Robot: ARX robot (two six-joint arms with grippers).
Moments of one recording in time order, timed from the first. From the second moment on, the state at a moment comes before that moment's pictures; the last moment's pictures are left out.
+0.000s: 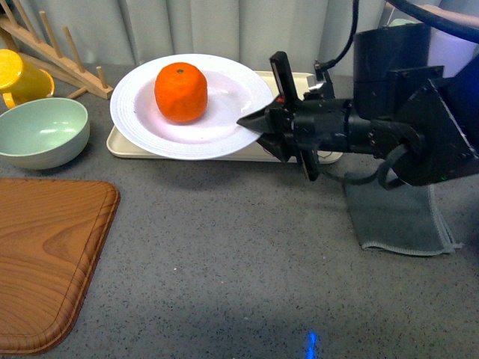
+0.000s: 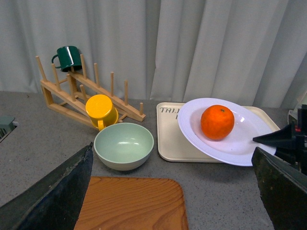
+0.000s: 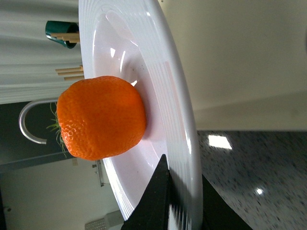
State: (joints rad) left arm 0.00 0.00 0.02 0.00 0.00 0.00; right arm 0.33 2.42 1.24 0.73 -0.69 1.20
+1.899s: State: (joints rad) left arm 0.00 0.00 0.02 0.00 0.00 0.00; right arm 0.38 1.58 0.54 0.55 0.15 0.25
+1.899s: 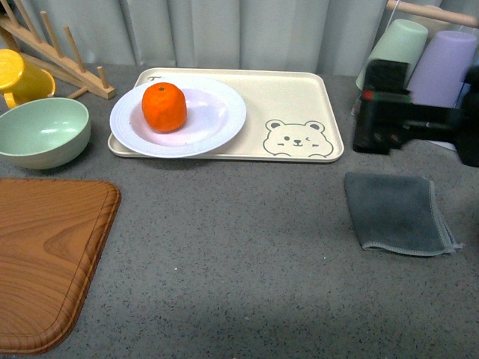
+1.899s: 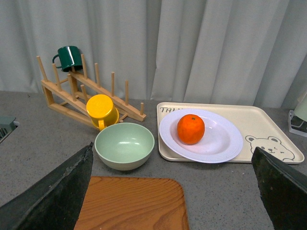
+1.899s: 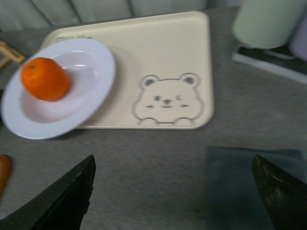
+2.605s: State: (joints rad) left arm 0.00 0.00 0.02 0.00 0.00 0.00; right arm 0.41 0.89 0.06 0.51 0.41 0.02
